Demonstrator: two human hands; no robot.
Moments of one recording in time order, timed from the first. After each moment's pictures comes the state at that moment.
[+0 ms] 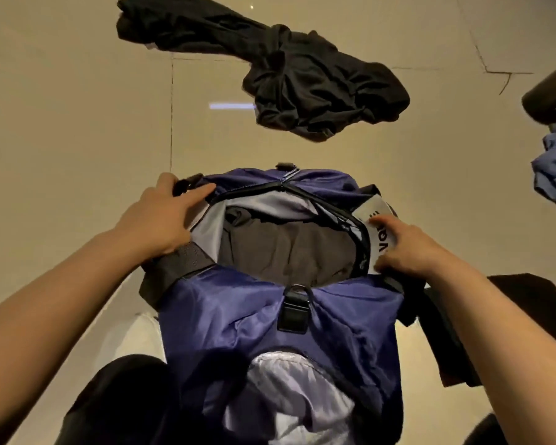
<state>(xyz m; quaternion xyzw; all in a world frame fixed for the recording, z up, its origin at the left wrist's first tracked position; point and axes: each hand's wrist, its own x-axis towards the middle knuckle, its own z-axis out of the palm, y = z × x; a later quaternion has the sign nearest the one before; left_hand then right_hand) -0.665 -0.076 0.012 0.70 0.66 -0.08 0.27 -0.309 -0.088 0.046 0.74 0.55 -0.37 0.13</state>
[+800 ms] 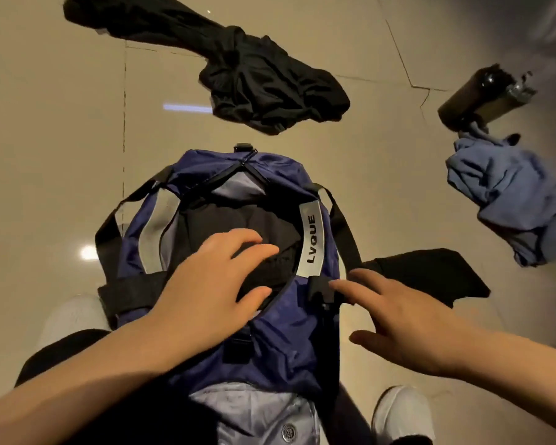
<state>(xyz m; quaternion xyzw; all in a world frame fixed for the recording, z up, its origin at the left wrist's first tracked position) -0.555 -0.203 0.065 0.81 0.48 0.18 0.27 -0.297 -0.223 0.138 0.53 0.77 -0.23 0.29</state>
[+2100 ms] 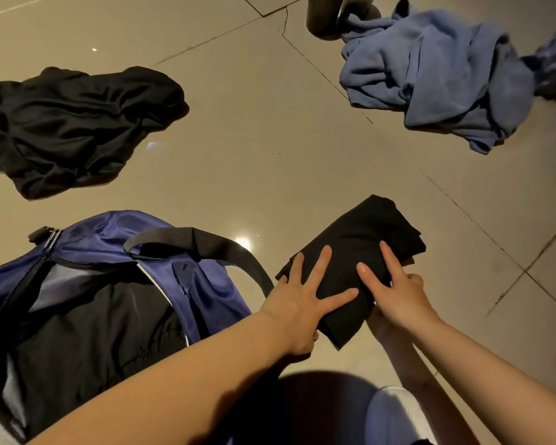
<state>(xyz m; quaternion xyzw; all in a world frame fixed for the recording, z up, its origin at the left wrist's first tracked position) -0.262 -0.168 -0.030 0.94 0.13 -0.25 0.18 -0.099 -0.258 -0.020 0.87 0.22 -0.41 -0.19</state>
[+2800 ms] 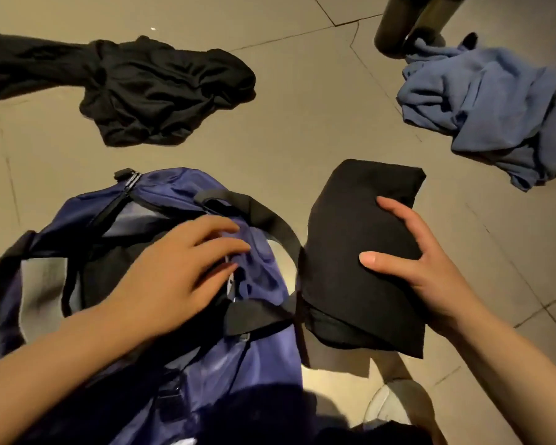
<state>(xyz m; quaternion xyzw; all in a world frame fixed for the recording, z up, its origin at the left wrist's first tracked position) -0.445 -0.135 0.064 0.90 0.34 0.13 0.22 -0.155 -0.228 0.089 0.68 0.31 -0.51 -0.43</state>
